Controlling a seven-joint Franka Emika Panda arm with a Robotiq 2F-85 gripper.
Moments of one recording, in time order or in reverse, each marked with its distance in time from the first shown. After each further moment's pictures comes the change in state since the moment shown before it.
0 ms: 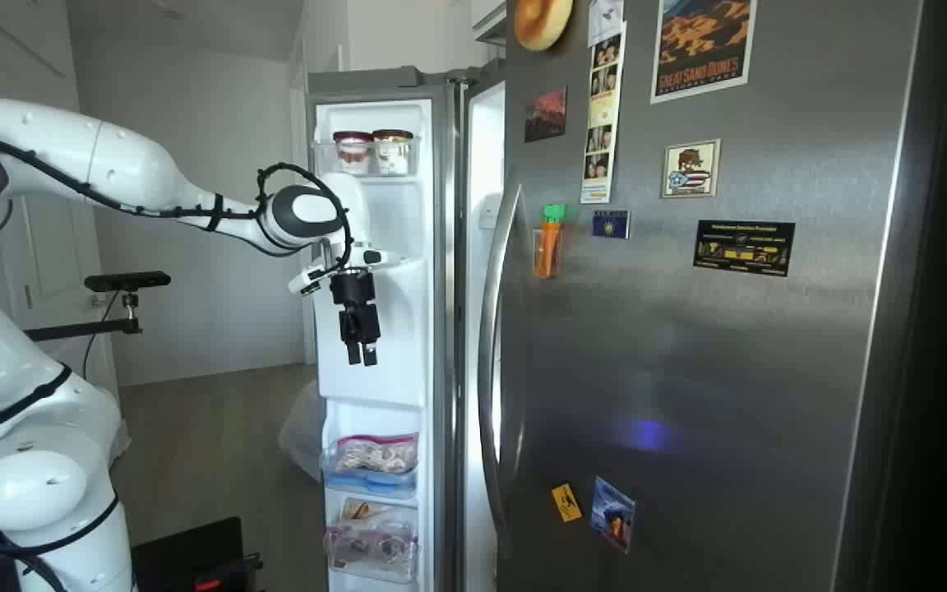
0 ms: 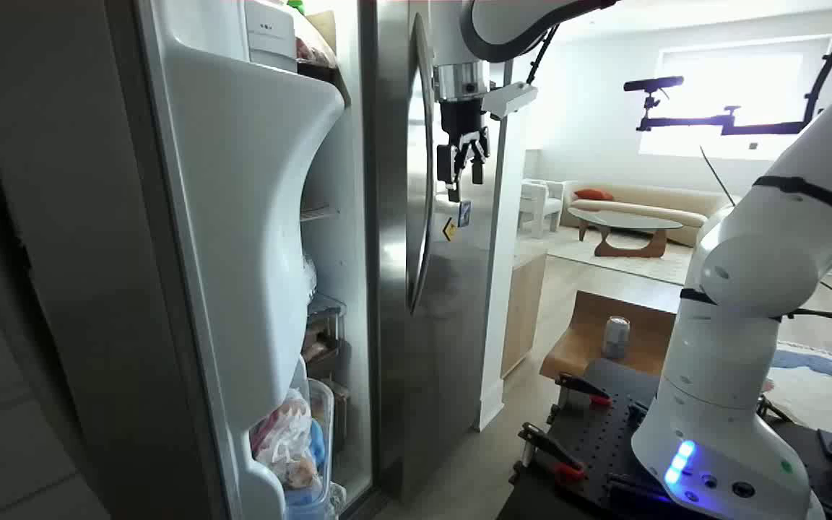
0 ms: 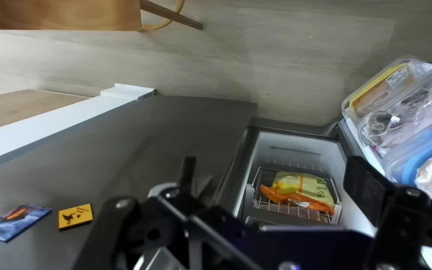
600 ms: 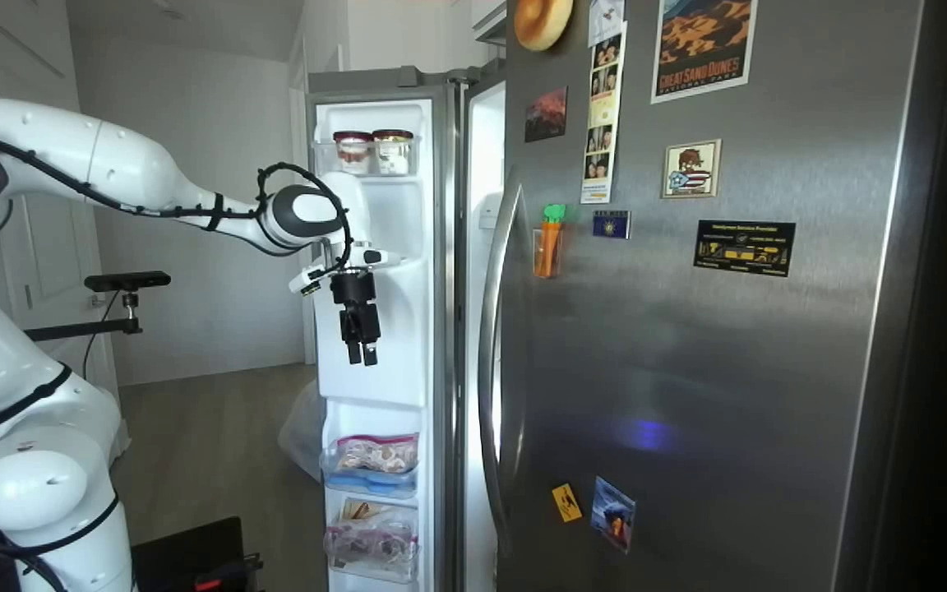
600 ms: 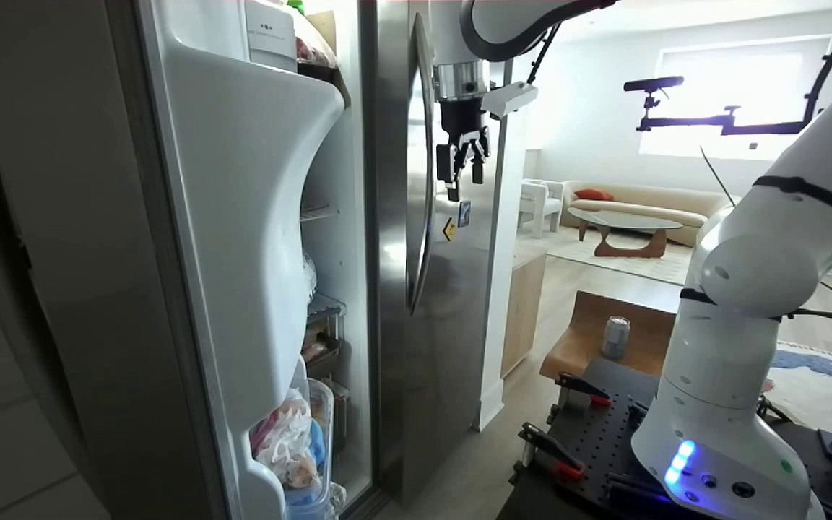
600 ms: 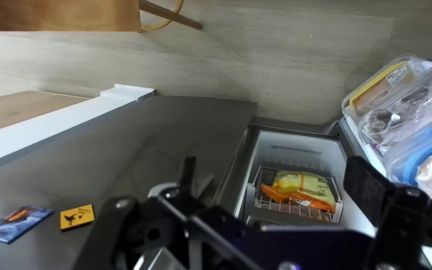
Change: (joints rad) arm 0.002 0.001 -0.004 0.003 0.000 0.000 0.009
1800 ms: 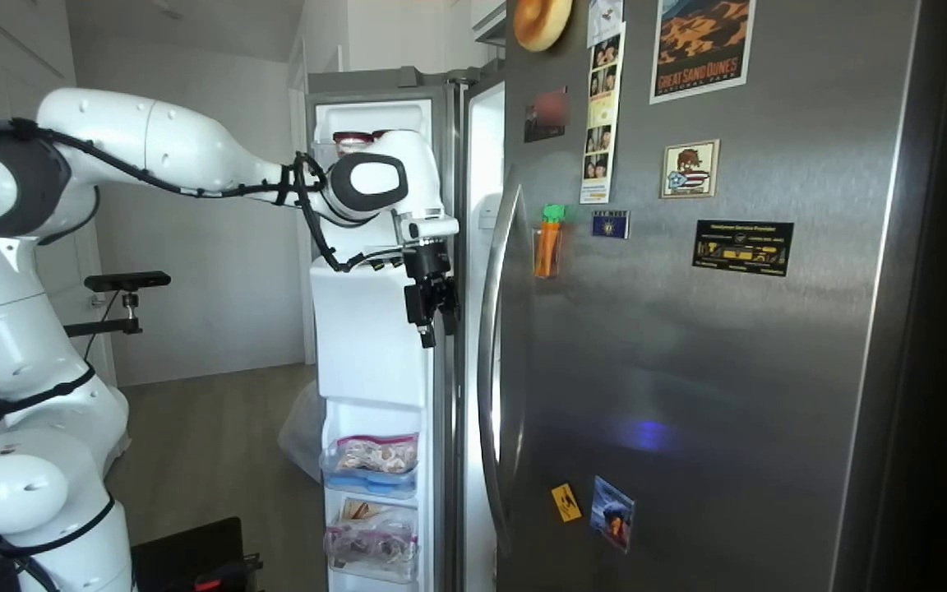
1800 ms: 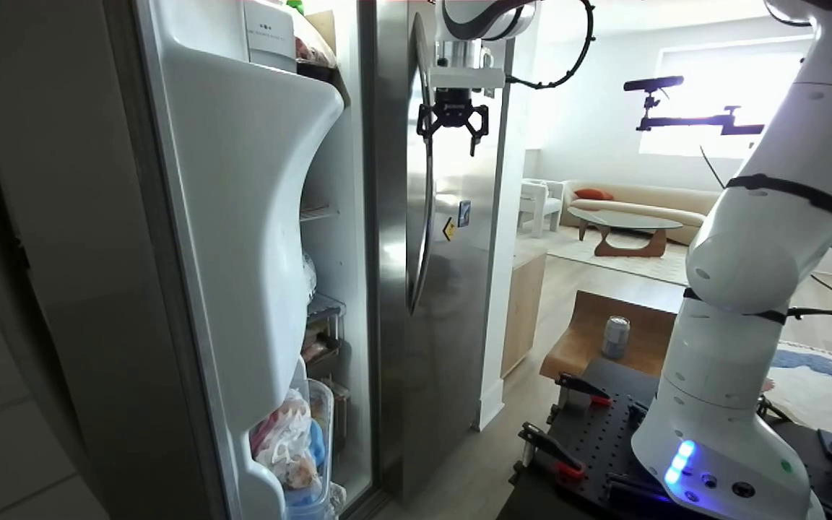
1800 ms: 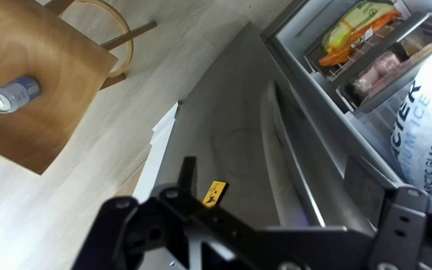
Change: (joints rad) arm -0.138 0.233 -0.128 0.329 0.036 0.053 0.650
